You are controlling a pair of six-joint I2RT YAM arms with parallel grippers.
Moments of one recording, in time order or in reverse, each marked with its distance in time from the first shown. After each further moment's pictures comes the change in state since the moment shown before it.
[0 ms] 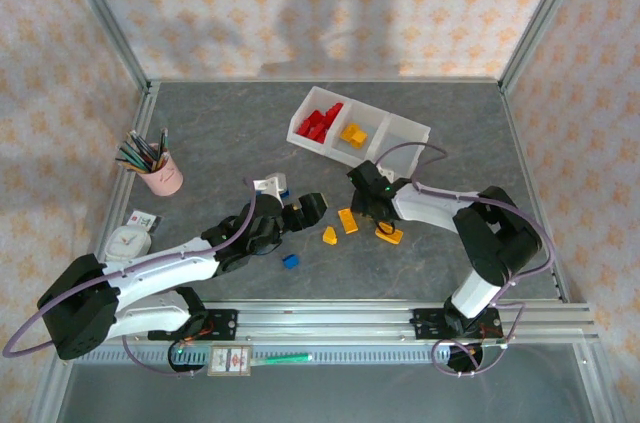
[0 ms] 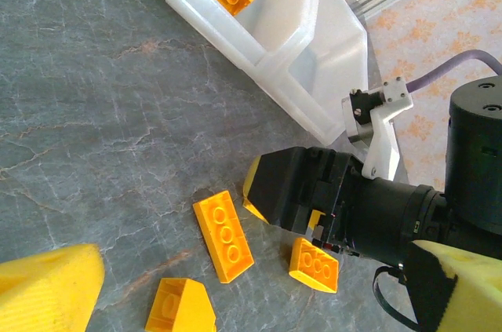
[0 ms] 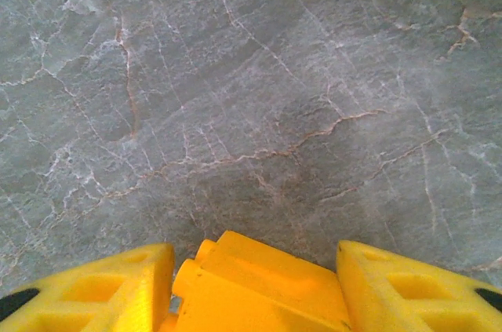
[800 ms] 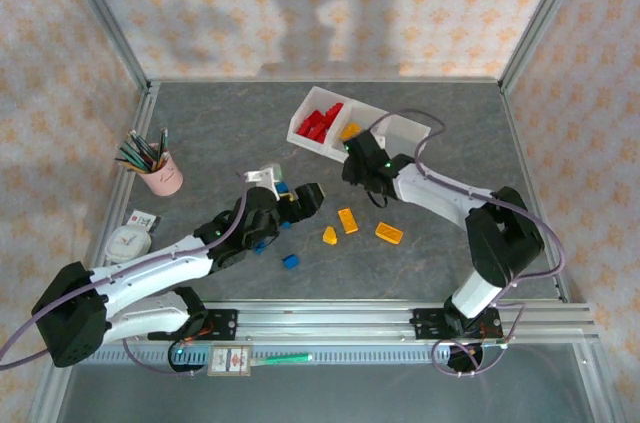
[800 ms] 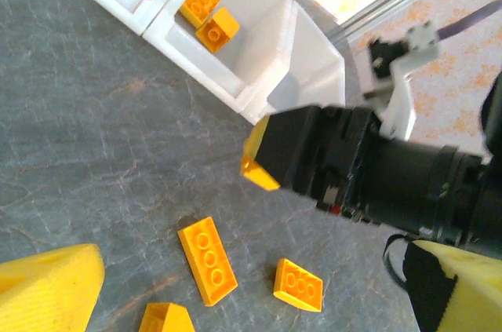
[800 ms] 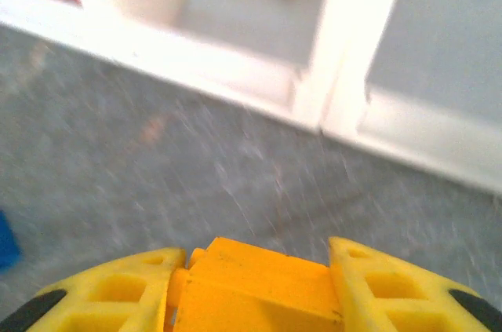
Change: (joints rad) left arm 0.036 -0.051 0.063 -0.058 -0.032 0.057; right arm -0.029 -0.011 0.261 -0.038 0.016 -0.127
